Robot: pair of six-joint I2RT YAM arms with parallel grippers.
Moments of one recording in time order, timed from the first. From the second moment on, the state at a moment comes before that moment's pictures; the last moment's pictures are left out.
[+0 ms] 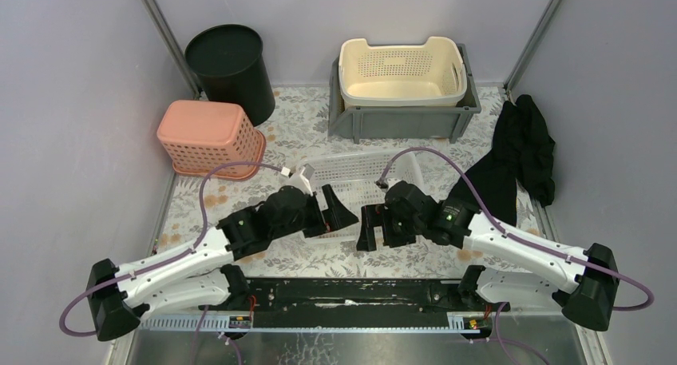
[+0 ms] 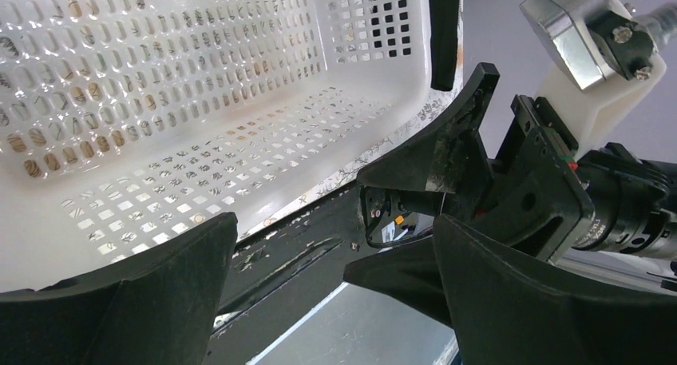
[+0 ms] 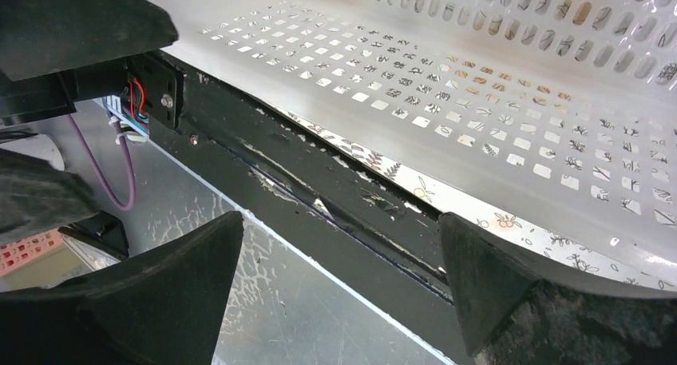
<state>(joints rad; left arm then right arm) -1.00 0.93 0.70 -0.31 -0.02 -1.11 1.00 1.06 0.83 -0.67 -0.12 0.78</state>
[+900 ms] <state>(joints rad) -1.02 0.97 0.71 -0.36 -0.03 -1.05 1.00 1.13 0.86 -0.68 -0.14 0.84</state>
